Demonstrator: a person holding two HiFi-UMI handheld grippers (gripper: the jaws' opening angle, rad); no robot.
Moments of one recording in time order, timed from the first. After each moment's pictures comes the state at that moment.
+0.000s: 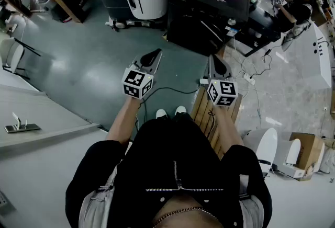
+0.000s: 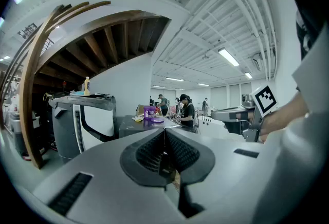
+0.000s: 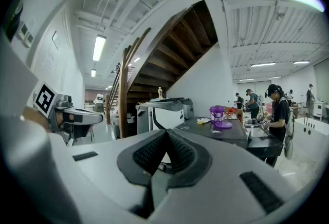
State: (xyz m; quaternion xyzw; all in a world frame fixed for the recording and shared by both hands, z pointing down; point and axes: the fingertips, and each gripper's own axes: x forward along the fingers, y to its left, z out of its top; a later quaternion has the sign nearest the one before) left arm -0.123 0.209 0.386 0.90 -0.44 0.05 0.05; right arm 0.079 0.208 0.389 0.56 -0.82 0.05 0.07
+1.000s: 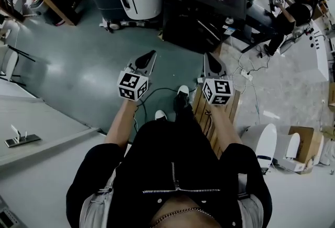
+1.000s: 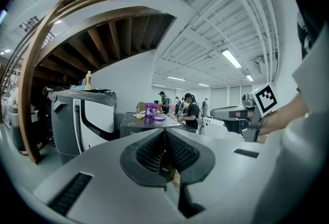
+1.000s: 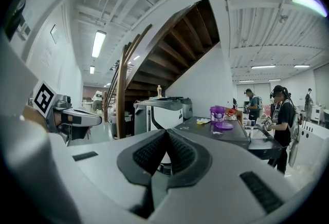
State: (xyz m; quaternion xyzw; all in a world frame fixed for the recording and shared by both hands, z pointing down) left arm -0.144 0.178 0.404 0.90 -0.43 0.05 0.07; right arm 0.057 0.179 0.397 0.57 -0.82 0.04 0.07
